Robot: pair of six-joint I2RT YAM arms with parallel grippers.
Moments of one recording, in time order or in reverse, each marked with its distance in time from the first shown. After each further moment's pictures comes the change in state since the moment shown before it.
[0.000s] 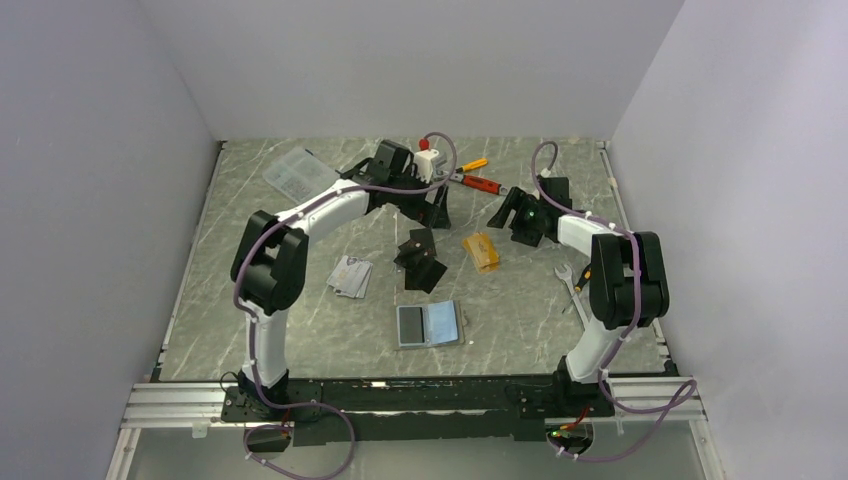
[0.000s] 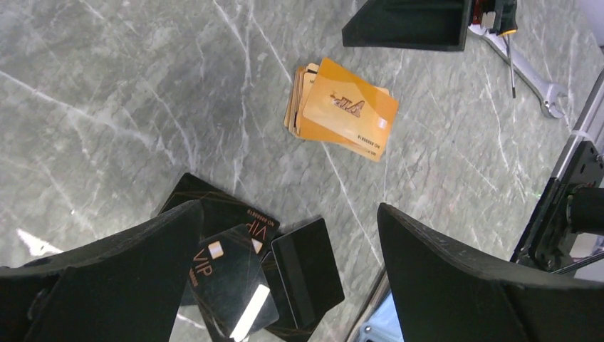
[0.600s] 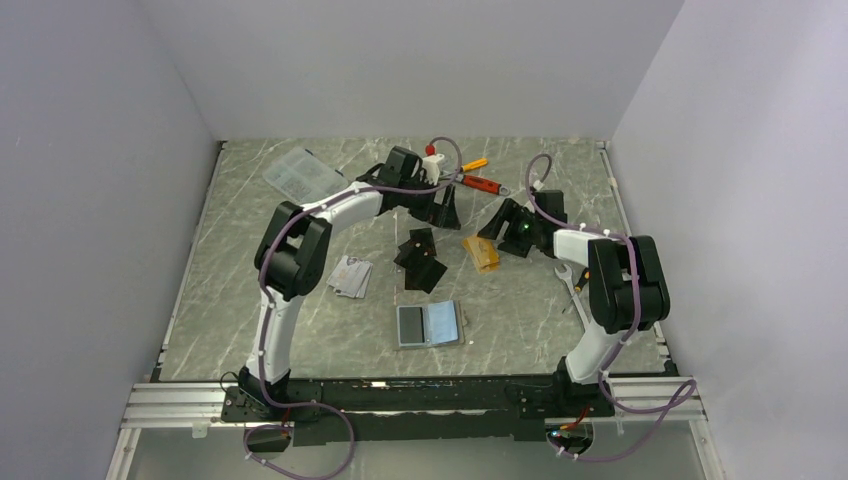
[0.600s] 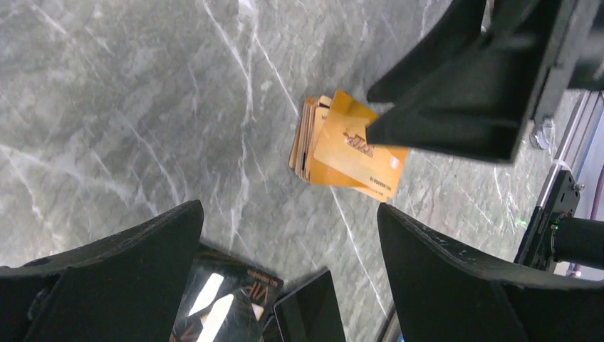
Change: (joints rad) left arm -0.001 0.172 0.068 0.114 0.070 -0.124; right arm 0.028 -0.014 -0.129 0.157 -0.105 0.053
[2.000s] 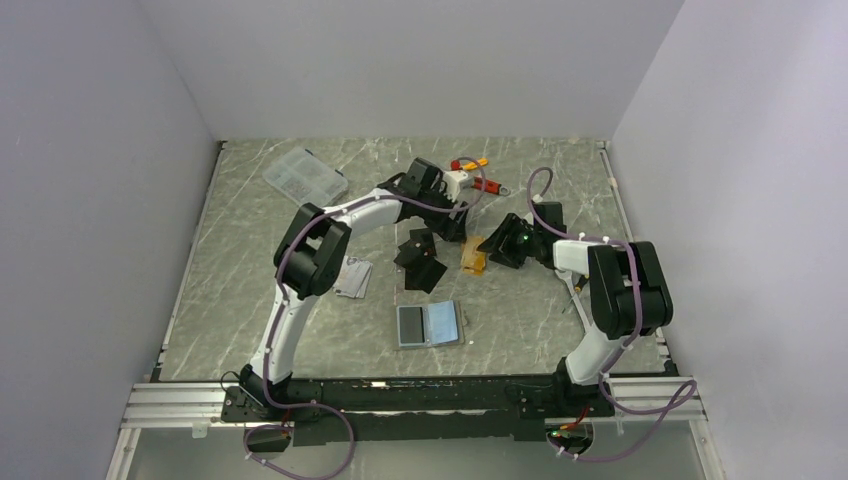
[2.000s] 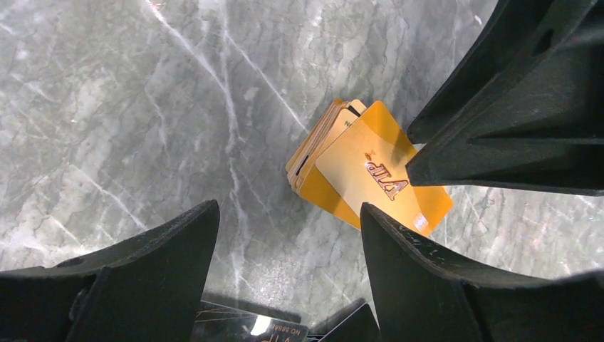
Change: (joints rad) left arm -0.070 0.124 0.104 -0.031 -0.056 0.205; right arm 0.018 -0.054 -0.120 0.038 -0.043 0.105
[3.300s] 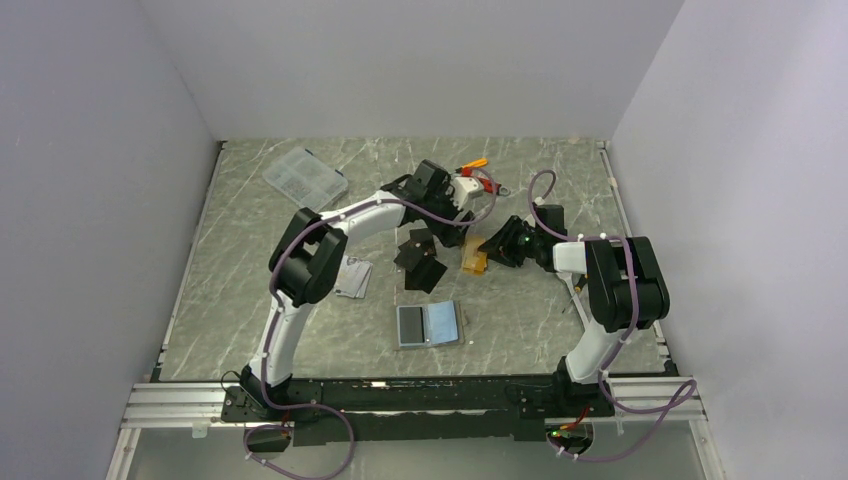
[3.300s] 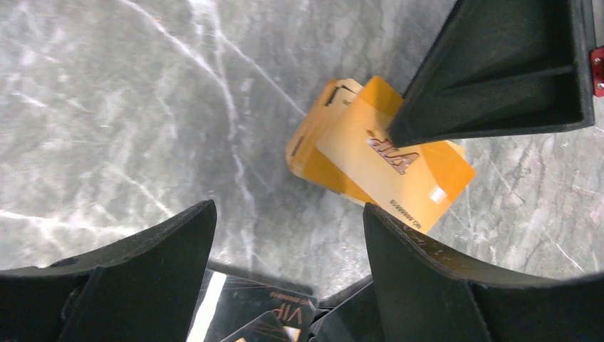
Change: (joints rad) left arm -0.068 -0.074 -0.038 -0.063 -0.147 0.208; right arm -0.017 0.056 -0.030 0.132 -0.055 0.057
